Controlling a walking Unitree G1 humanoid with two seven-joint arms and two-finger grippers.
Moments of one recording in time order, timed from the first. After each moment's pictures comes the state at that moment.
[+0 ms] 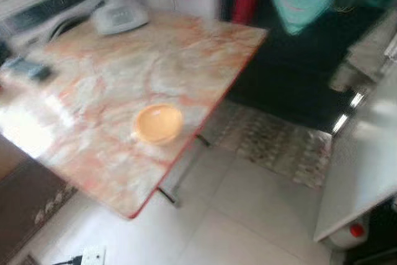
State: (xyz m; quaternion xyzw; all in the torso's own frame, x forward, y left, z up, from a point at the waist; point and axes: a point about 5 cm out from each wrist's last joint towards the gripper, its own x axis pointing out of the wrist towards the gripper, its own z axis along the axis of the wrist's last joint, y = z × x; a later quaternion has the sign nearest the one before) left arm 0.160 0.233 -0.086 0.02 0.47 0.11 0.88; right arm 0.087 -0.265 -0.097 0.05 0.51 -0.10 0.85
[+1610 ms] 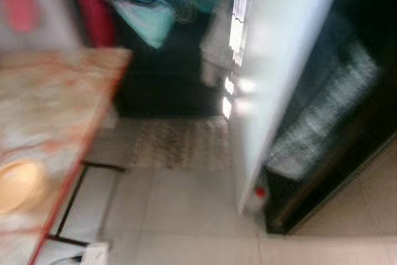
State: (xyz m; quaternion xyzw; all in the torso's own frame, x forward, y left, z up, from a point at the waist) left arm 0.160 0.227 -0.087 0.03 0.47 0.09 0.88; right arm 0.082 -0.268 -0.097 0.04 0.52 -0.09 0.85
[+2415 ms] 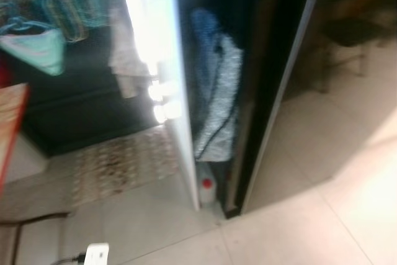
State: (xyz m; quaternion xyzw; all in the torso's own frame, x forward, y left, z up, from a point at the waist) left arm 0.160 0.233 -0.085 0.03 0.47 0.09 0.88; right arm 0.080 -0.262 -0.100 0.05 0.53 -0.09 0.84
